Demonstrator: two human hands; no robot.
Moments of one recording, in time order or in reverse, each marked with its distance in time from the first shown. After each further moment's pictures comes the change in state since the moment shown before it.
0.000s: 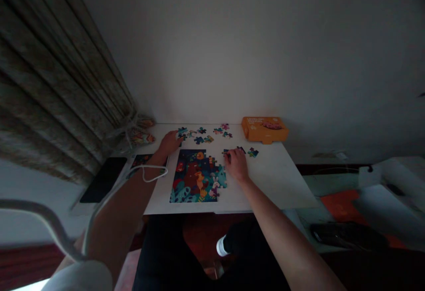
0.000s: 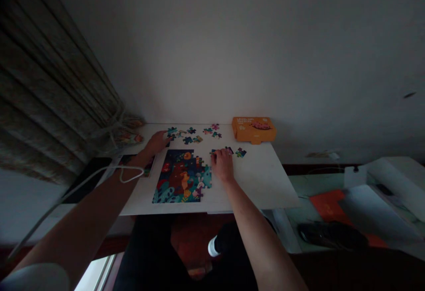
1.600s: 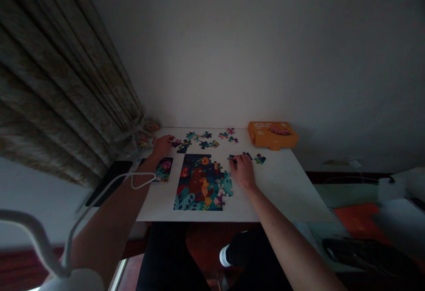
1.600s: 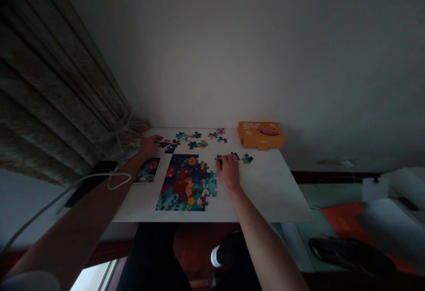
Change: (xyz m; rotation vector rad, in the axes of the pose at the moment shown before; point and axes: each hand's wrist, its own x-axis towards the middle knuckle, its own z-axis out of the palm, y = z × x) left_hand 0.008 -0.064 -0.007 -0.225 0.072 -0.063; right_hand 0.000 0.001 0.005 -0.017 0.026 0.008
